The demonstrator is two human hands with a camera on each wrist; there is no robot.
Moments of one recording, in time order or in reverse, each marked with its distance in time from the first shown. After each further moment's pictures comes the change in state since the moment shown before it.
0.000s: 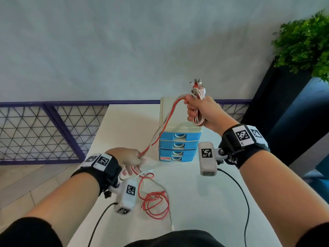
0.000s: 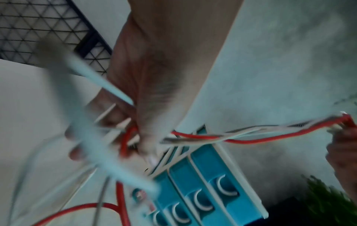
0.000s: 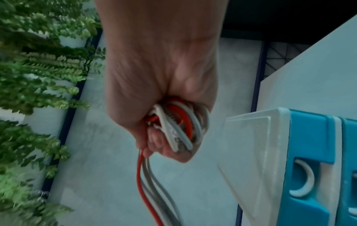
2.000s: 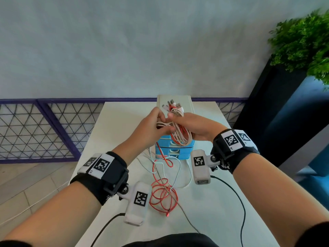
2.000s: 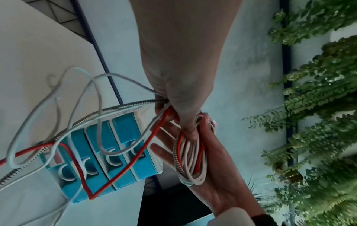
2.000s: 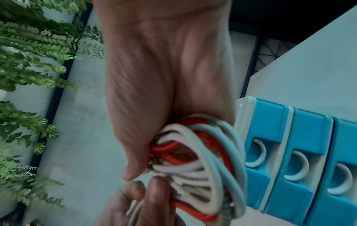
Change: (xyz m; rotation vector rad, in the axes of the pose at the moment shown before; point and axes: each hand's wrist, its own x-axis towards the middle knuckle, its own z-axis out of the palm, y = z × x) left_hand -0.042 0.090 -0.011 -0.522 0.706 0.680; right_hand -0.015 0.027 0.015 -0.321 -0.293 0.300
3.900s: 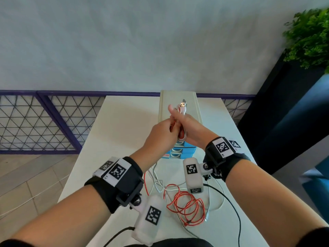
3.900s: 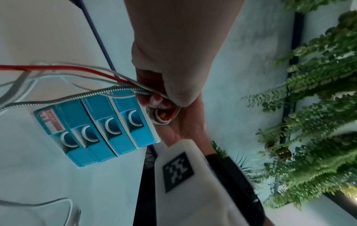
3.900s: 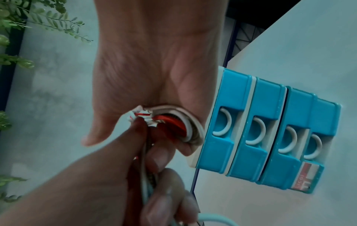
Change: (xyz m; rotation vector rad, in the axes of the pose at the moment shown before) left_hand 0.005 0.007 0.035 0.165 0.032 -0.122; right_hand 0.039 0.022 0.009 0.290 0.167 -0.061
